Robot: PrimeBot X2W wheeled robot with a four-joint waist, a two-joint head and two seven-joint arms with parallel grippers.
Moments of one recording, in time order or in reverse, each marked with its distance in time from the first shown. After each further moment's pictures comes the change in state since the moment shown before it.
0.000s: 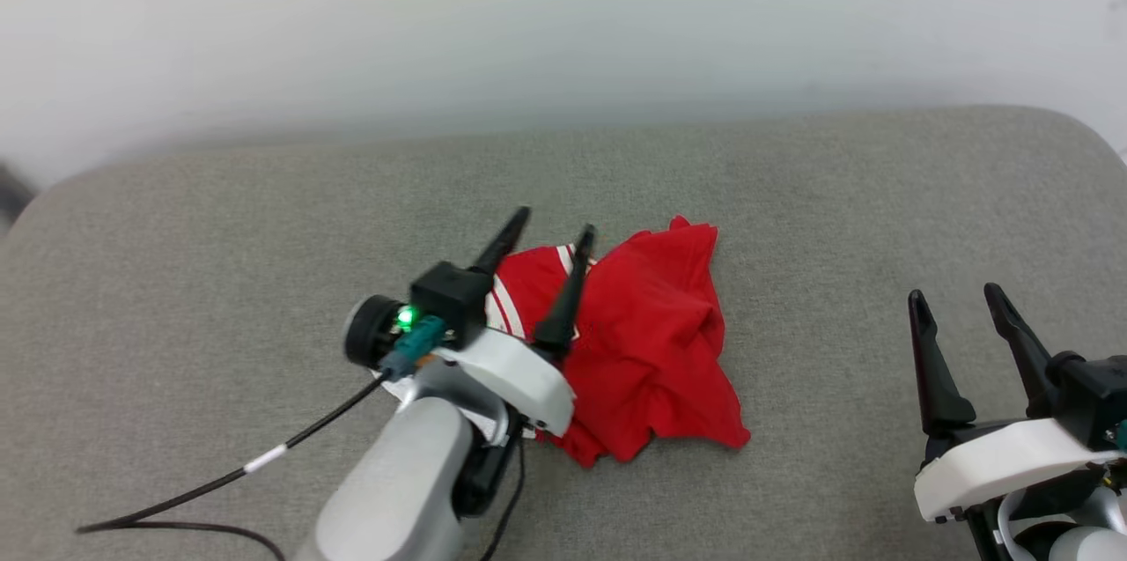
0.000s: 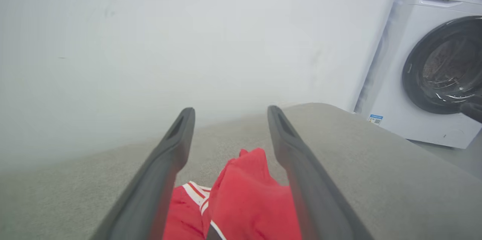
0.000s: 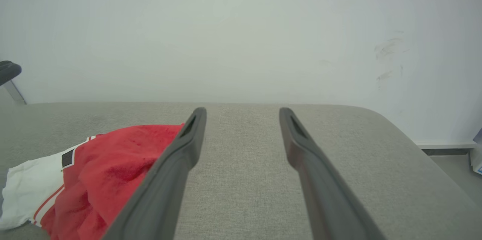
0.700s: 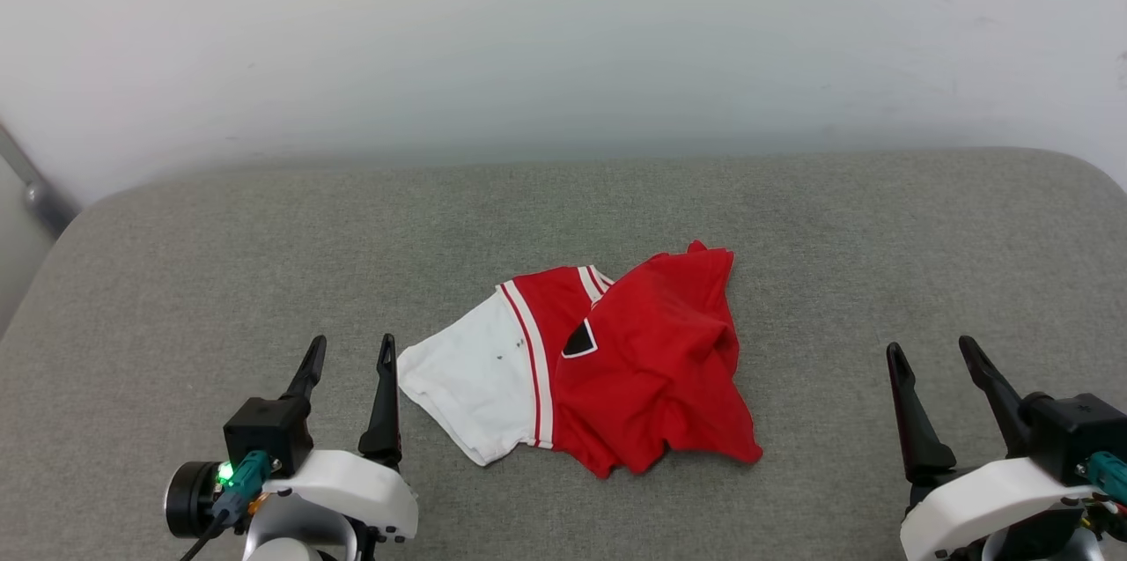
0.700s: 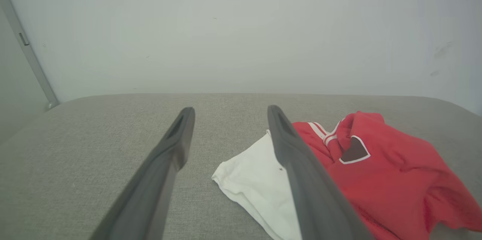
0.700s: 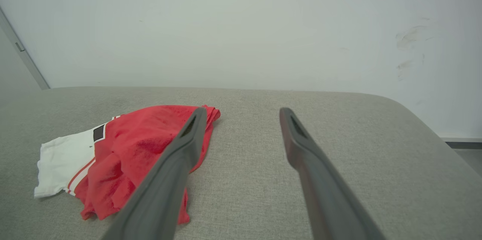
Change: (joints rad) left arm 0.364 0.199 0.188 -0.261 -0.044 0.210 0.043; right arm 0.079 0.000 0.029 0.002 0.010 0.000 0.030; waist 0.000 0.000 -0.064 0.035
